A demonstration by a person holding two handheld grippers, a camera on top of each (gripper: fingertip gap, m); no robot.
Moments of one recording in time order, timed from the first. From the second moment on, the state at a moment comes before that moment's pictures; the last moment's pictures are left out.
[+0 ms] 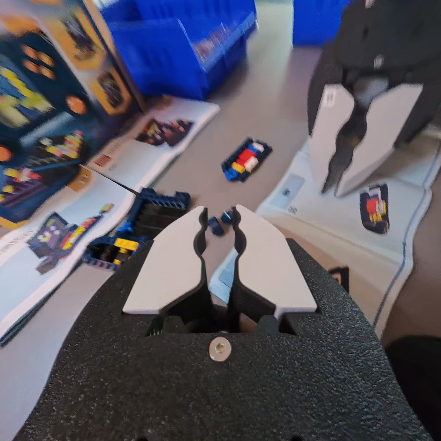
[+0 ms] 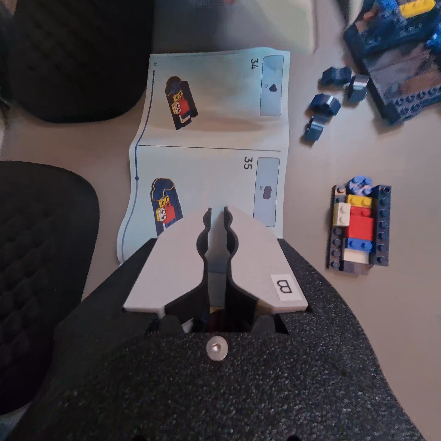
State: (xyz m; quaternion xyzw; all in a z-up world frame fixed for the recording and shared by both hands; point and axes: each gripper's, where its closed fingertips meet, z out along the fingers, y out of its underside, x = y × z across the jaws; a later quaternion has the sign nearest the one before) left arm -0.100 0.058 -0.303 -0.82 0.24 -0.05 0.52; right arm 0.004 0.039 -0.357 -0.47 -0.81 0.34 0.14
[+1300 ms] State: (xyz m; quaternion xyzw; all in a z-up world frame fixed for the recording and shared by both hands) left arm -0.038 0.008 -0.348 -0.84 0.40 -0.13 0.35; right arm -0.022 0.021 -0.356 -0.38 -0.83 0.36 0.21
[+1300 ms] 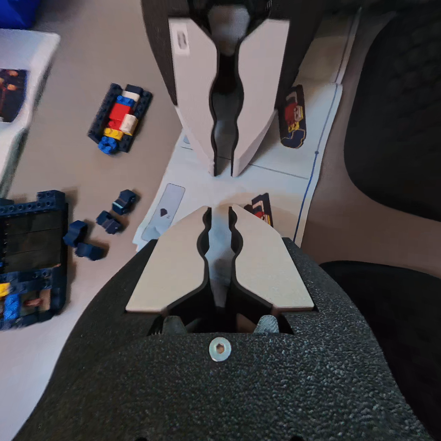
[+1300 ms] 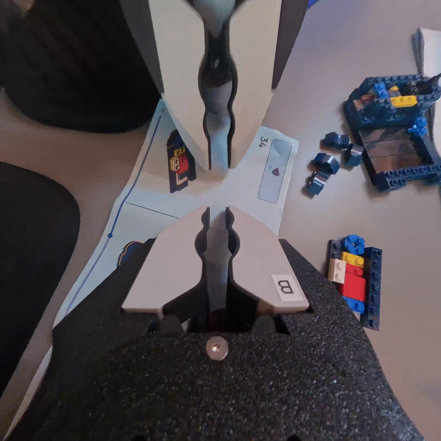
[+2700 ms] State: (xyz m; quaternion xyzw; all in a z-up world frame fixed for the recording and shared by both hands) left arm -0.213 -0.143 -0.356 -0.90 0.40 -0.09 0.16; right arm -0.022 0.022 -0.356 -0.38 -0.83 0.34 0.24
